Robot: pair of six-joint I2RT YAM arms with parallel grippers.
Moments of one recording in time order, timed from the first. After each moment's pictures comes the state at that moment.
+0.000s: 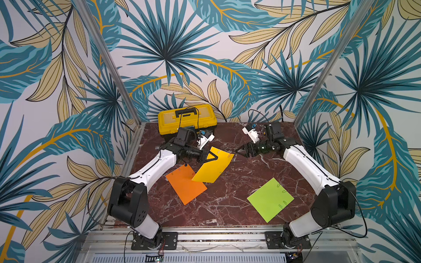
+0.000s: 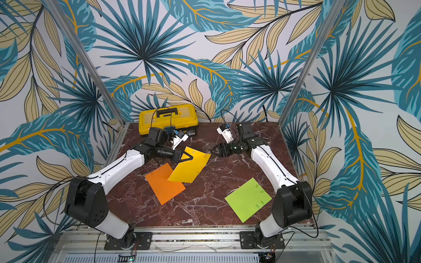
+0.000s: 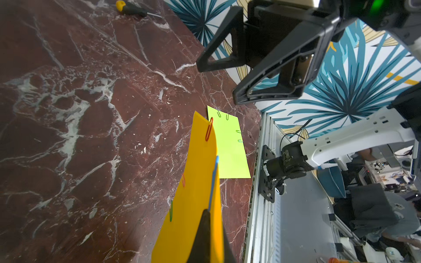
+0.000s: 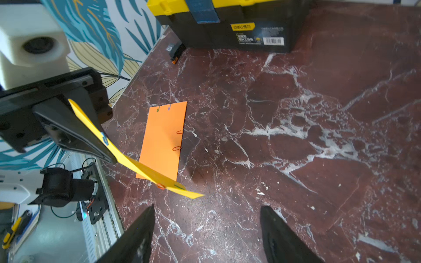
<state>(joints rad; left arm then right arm) -0.37 1.56 1.24 -0.45 0.98 -0.01 0.24 1.55 1.38 -0.68 -0.67 -0.10</state>
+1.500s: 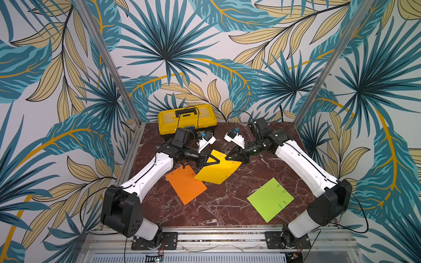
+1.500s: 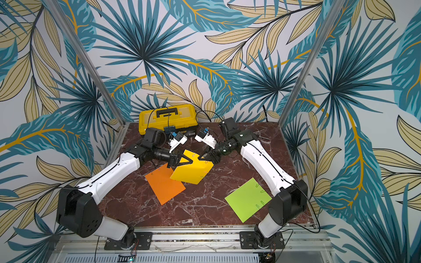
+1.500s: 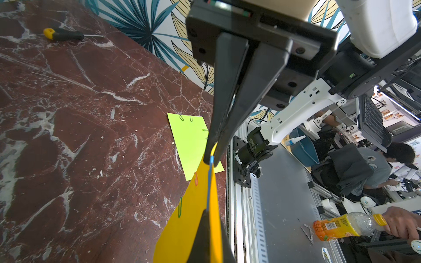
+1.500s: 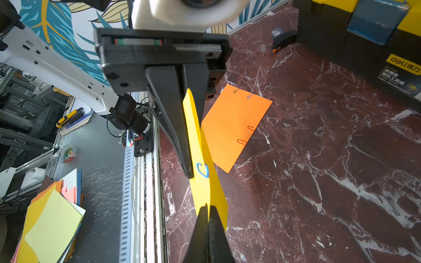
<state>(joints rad) -0.39 1.49 1.22 -0.50 1.15 0.10 0.44 1.61 1.61 -1.00 -0.81 -0.45</state>
